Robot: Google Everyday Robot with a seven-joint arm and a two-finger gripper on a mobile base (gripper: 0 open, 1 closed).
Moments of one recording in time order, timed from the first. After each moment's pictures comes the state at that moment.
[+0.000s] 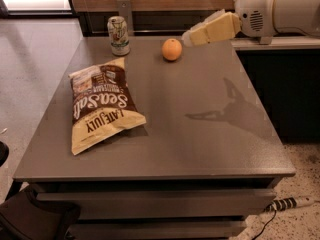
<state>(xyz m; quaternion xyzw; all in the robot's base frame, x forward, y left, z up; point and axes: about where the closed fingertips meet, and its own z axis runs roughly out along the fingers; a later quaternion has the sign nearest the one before) 0.608 -0.112 1.031 -0.39 0.72 0.16 0.55</state>
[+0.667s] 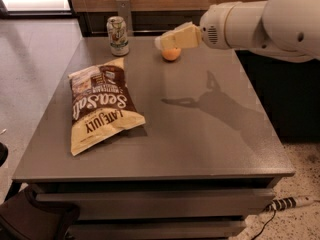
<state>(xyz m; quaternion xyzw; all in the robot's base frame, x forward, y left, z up) 0.657 -0.069 0.988 -0.33 0.74 0.16 0.57</state>
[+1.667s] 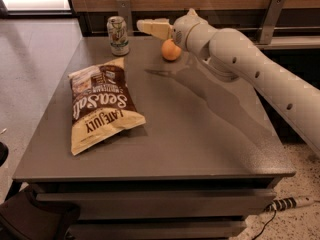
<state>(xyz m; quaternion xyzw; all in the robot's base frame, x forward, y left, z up) 0.790 -0.031 0.962 -0.19 0.66 0.22 0.69</state>
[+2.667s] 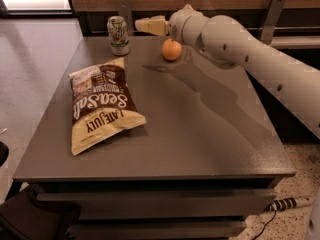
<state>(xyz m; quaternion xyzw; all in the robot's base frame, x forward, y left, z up) 0.813 -0.022 0.955 -0.22 0.69 0.18 0.66</state>
